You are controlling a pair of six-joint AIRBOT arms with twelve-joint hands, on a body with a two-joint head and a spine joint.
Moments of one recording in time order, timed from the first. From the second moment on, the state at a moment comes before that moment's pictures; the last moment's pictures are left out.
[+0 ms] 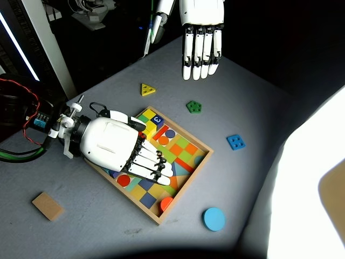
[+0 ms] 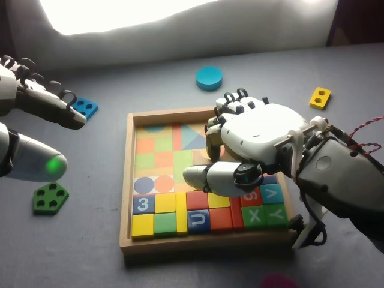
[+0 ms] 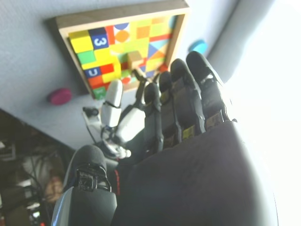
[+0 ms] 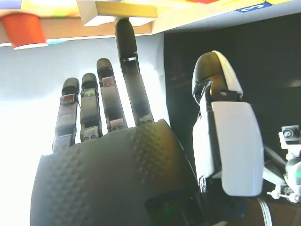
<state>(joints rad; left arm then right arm) -0.18 -0.51 0.84 3.00 -0.86 -1.86 -0.44 -1.34 1.00 1.16 0.65 -2.07</state>
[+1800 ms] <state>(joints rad) -0.20 -0.51 0.85 3.00 -0.86 -1.86 -0.40 -1.28 0.92 1.18 0.65 -2.09</state>
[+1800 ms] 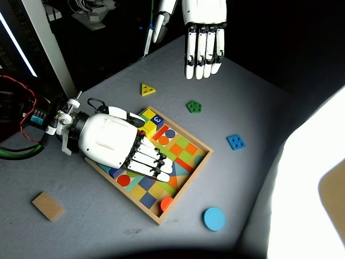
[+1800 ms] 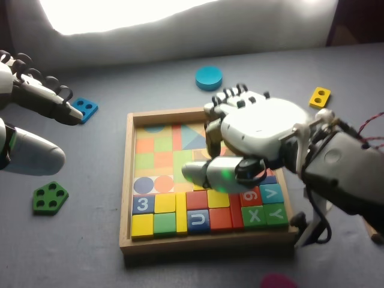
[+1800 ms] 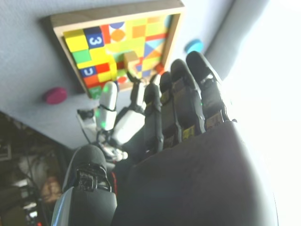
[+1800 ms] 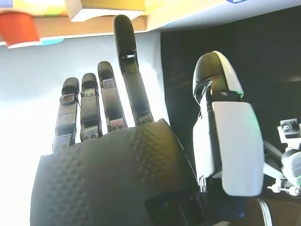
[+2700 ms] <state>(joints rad) -0.20 -0.51 0.85 3.00 -0.86 -1.86 -0.42 -1.28 0.91 1.19 0.68 -2.08</state>
